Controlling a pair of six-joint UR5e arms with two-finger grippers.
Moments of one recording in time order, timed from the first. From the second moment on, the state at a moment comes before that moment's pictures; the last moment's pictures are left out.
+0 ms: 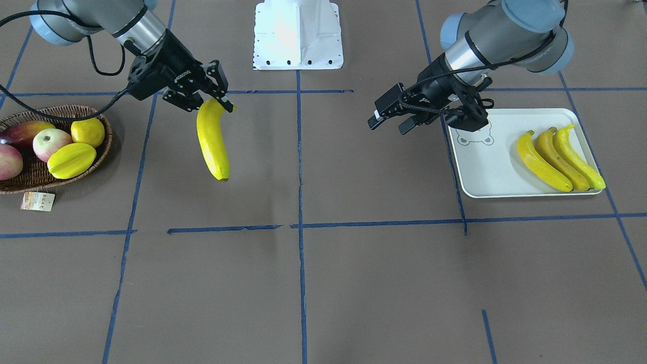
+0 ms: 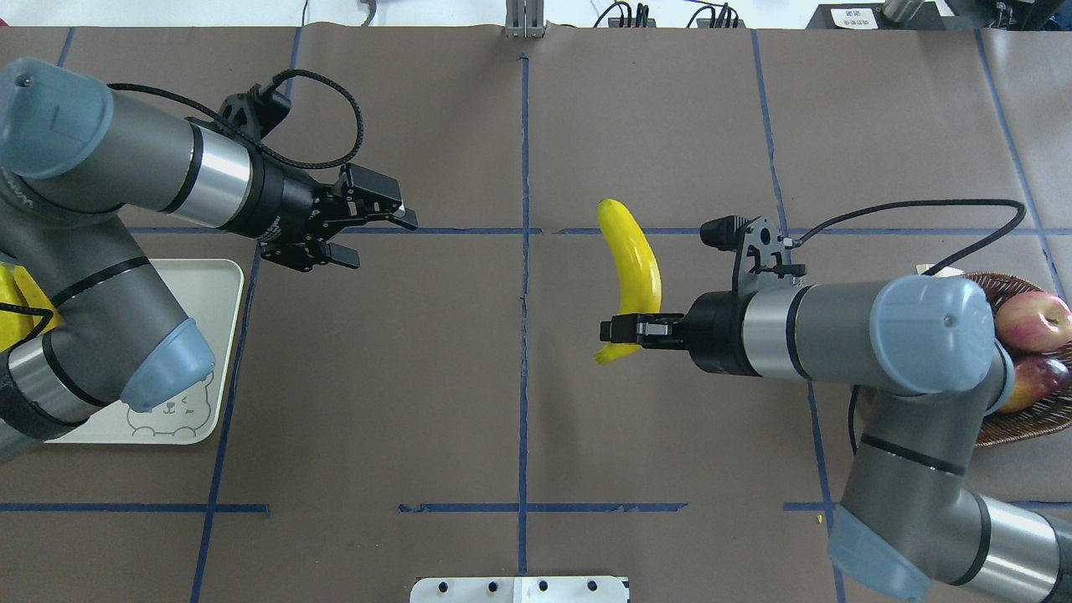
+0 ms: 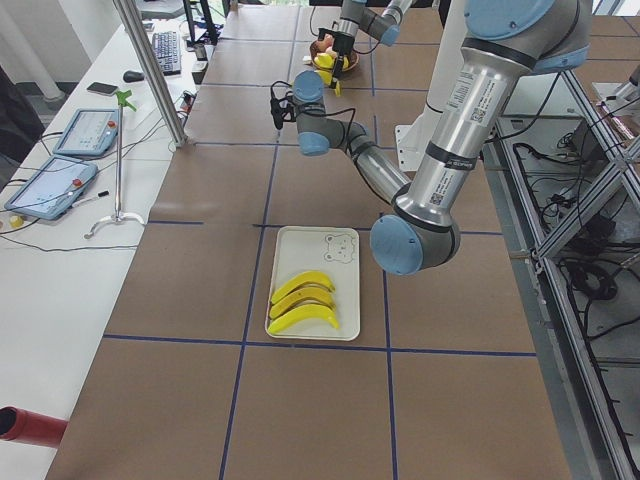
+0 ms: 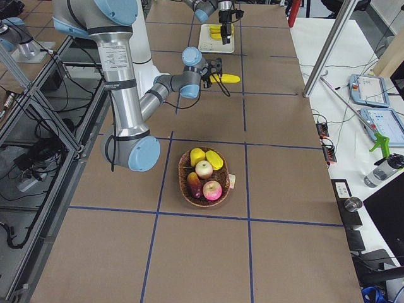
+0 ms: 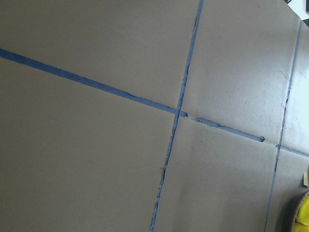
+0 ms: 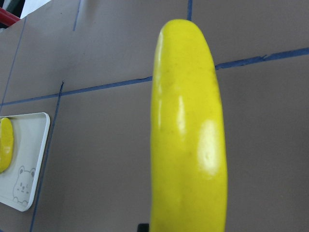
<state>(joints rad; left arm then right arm) -0.77 -2.00 -1.81 -2.27 -2.20 -1.65 0.46 -1.33 2.00 -0.81 1.75 1.38</state>
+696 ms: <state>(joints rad) -0.64 -2.11 -1.77 -2.26 -2.05 -1.79 0.32 -1.22 1.91 -0.78 1.58 1.42</state>
